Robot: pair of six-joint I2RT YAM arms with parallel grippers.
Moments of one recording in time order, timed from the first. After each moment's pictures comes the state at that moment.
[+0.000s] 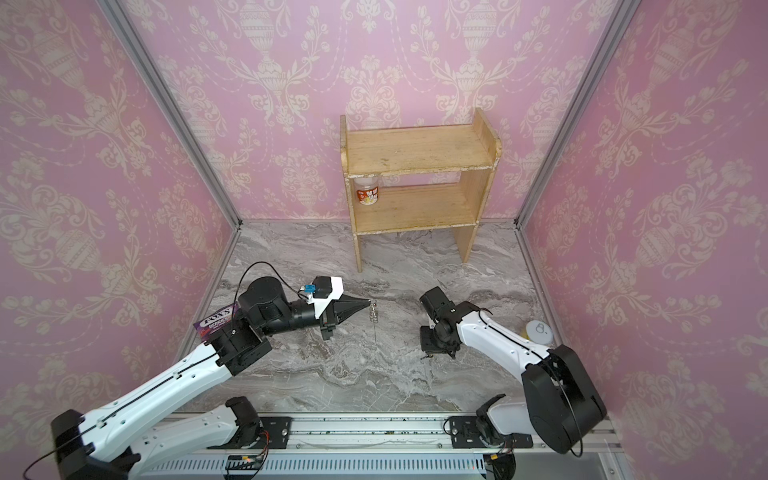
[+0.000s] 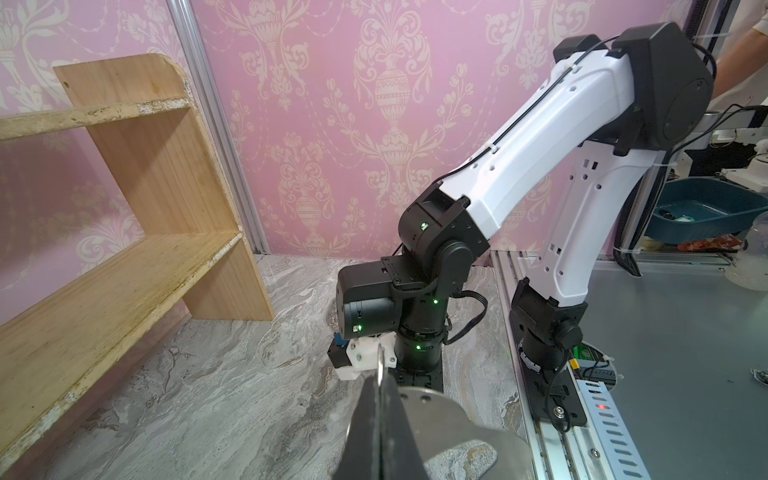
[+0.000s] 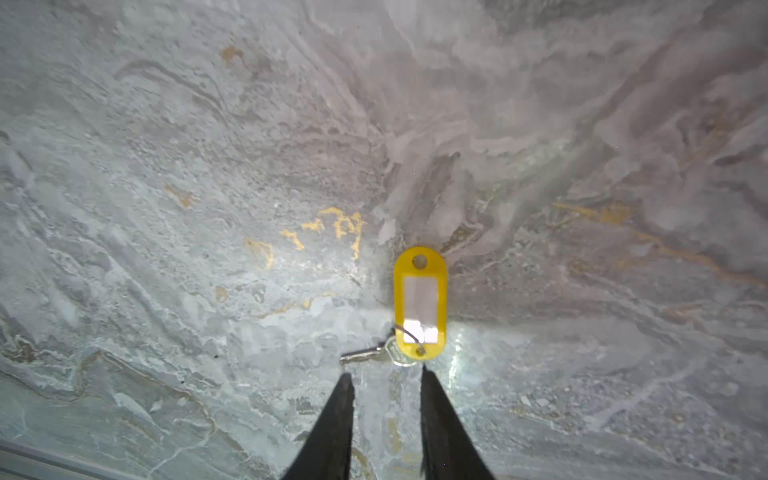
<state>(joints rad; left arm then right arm) -0.77 0.98 0.86 0.06 0.56 0.12 0.49 1.35 0.75 -0.76 -0.08 0.47</state>
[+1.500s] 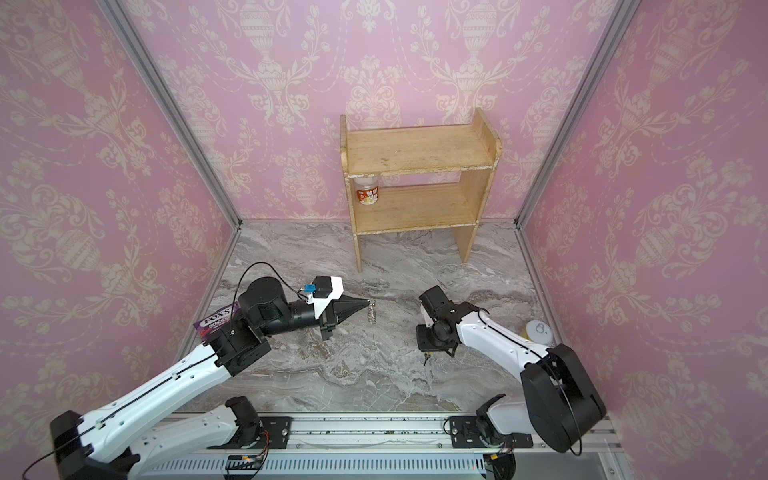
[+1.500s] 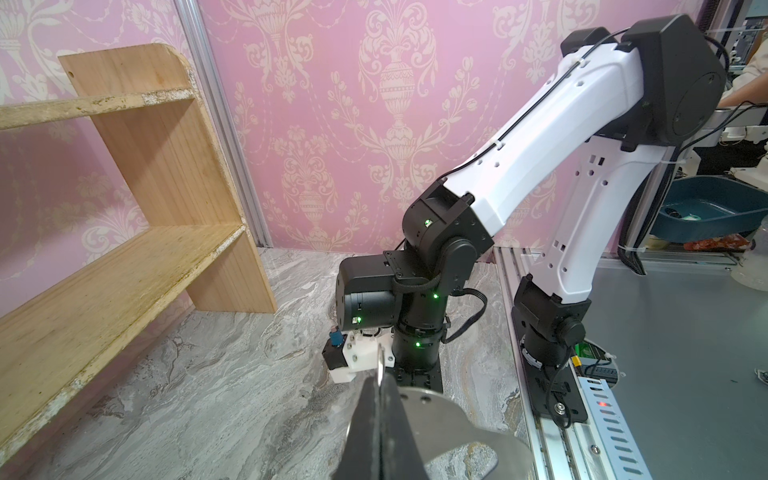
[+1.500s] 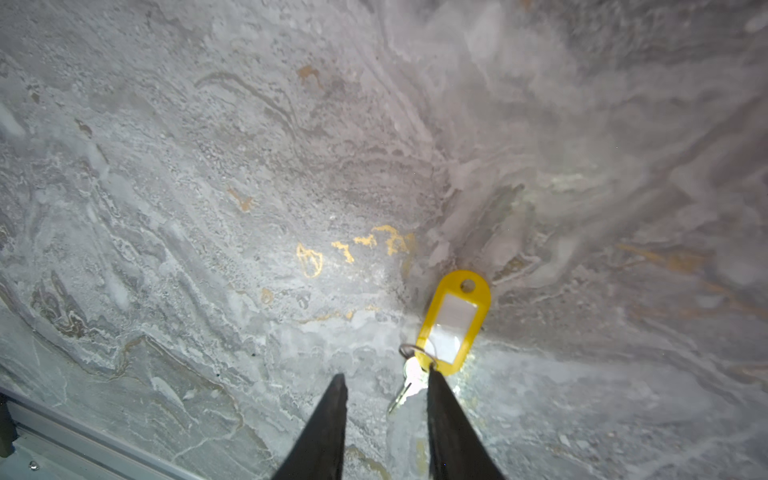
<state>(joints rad) -0.77 0.97 0.86 0.04 0.54 0.12 0.49 1.35 0.77 -0.71 -0.13 0.40</state>
